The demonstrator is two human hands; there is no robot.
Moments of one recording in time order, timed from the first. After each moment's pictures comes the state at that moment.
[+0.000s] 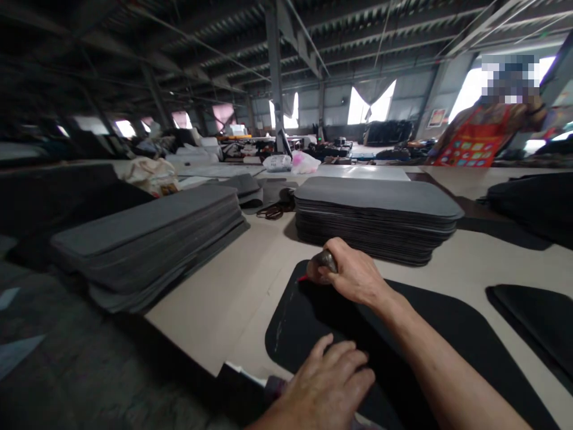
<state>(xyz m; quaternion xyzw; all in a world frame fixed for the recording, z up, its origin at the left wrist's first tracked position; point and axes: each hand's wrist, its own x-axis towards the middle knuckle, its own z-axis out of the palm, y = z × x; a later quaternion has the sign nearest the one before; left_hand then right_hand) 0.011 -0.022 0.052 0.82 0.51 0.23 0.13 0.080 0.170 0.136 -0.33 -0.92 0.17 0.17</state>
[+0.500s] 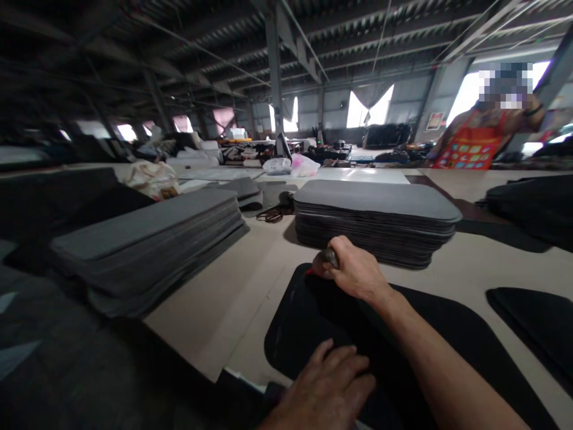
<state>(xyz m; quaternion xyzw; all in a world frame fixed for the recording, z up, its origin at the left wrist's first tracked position) 0.010 -0.019 0.048 0.82 0.51 0.23 0.15 0.076 0.182 0.135 -0.37 -0.91 0.10 0.17</state>
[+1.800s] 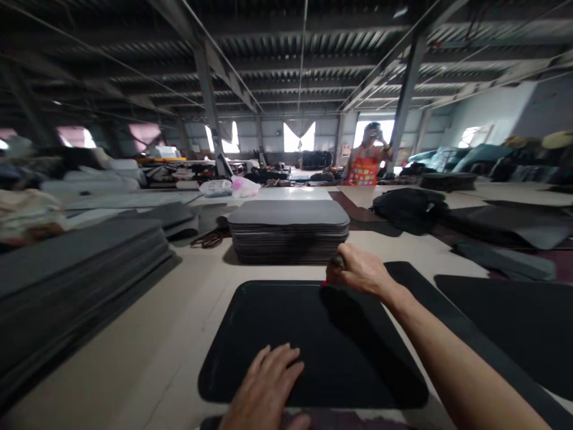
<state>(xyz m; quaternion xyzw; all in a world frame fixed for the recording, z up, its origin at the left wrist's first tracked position) 0.004 -0.010 0.028 0.84 0.50 0.20 0.04 0.238 0.209 0.165 -0.50 -0.86 0.01 0.11</state>
